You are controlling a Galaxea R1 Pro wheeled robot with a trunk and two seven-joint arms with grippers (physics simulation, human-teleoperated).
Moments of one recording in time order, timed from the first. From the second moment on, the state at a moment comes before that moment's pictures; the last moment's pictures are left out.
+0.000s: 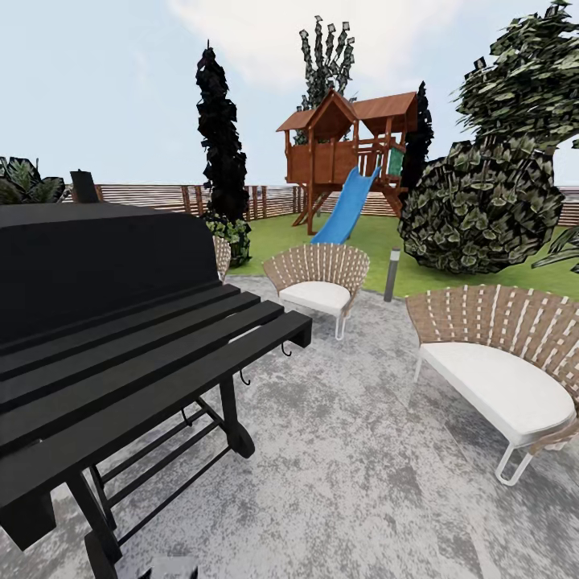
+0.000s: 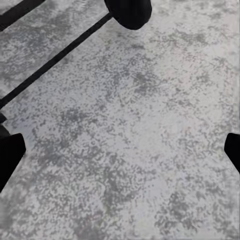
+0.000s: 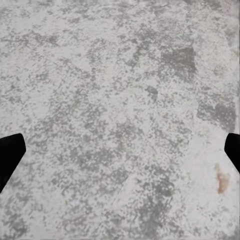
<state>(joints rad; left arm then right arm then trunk) -0.25 0.03 0.01 -0.35 0.00 -0.25 0.00 -0.06 -0.06 -0.01 -0.57 0.00 -0.28 0.00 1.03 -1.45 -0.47</state>
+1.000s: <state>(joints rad) -0.18 0.04 0.01 -0.32 0.01 -0.25 0.00 -0.06 -0.06 -0.01 -0.53 0.00 -0.27 0.00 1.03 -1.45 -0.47</state>
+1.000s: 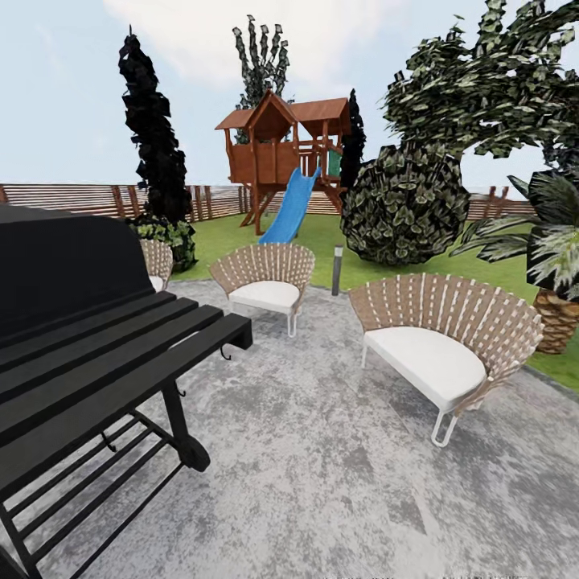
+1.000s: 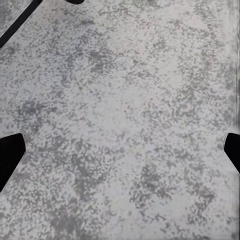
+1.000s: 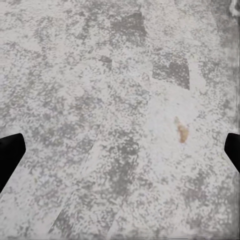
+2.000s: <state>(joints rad) -0.18 0.04 0.01 -0.32 0.01 -0.25 0.00 -0.06 -0.06 -0.01 -0.53 0.00 -0.27 0.00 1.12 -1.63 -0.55</state>
